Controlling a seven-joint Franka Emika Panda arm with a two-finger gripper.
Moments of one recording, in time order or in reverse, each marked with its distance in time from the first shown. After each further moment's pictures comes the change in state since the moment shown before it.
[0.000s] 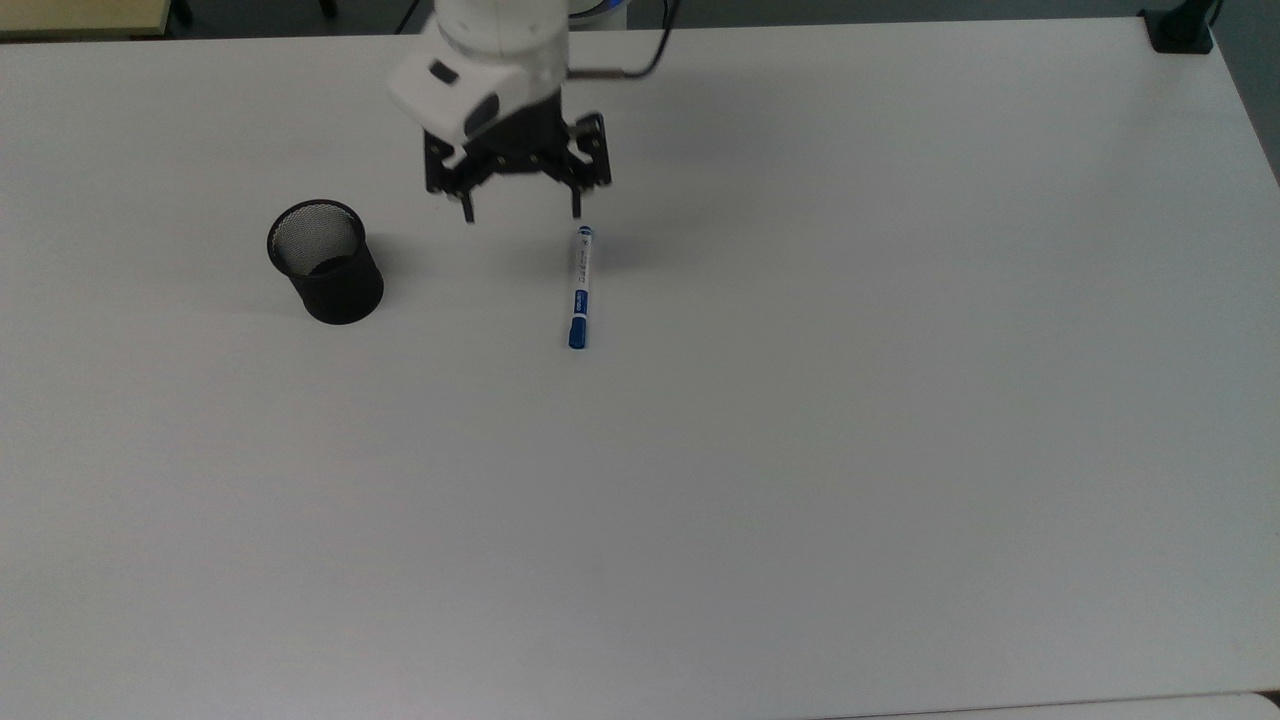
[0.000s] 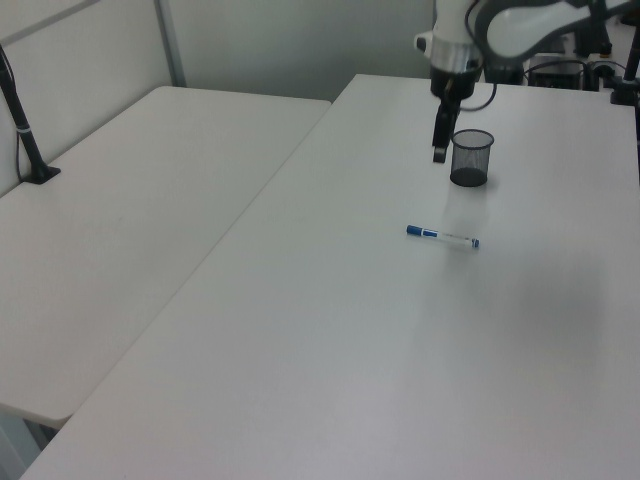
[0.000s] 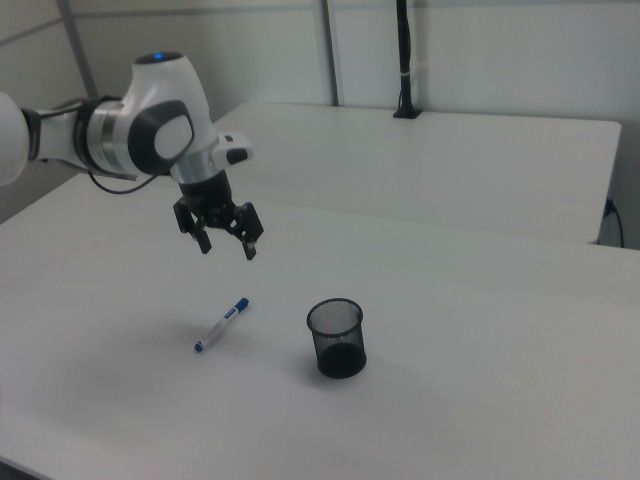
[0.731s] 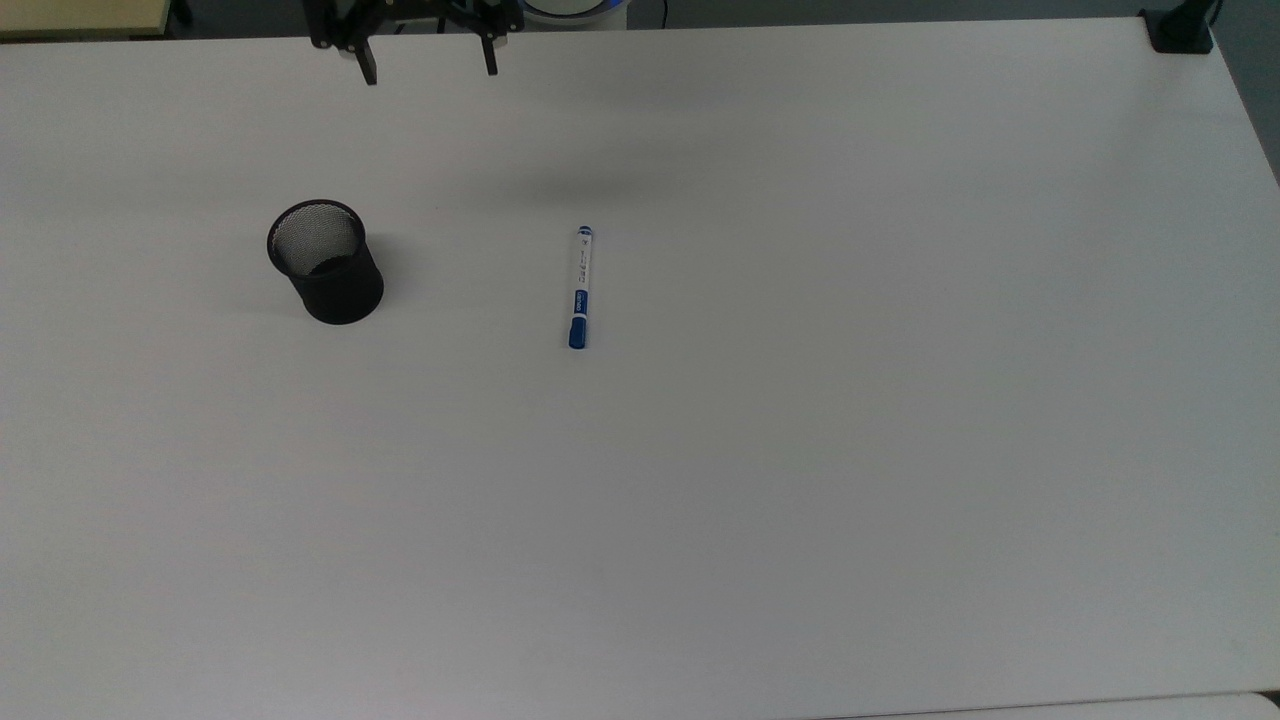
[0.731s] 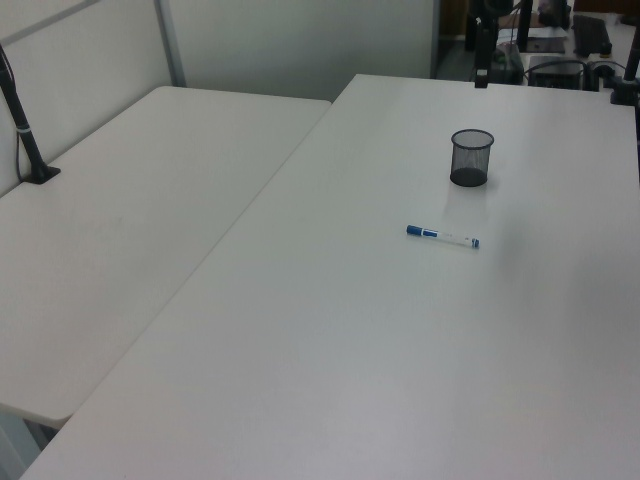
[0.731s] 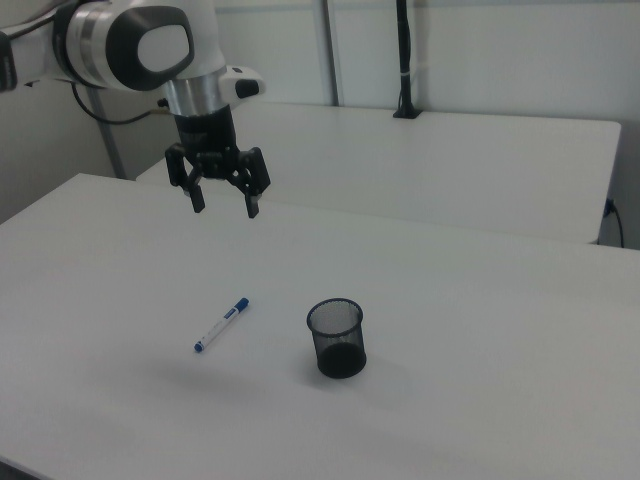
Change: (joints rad) arm 0.000 -0.104 -0.129 0.205 0.046 -0.394 -0.204
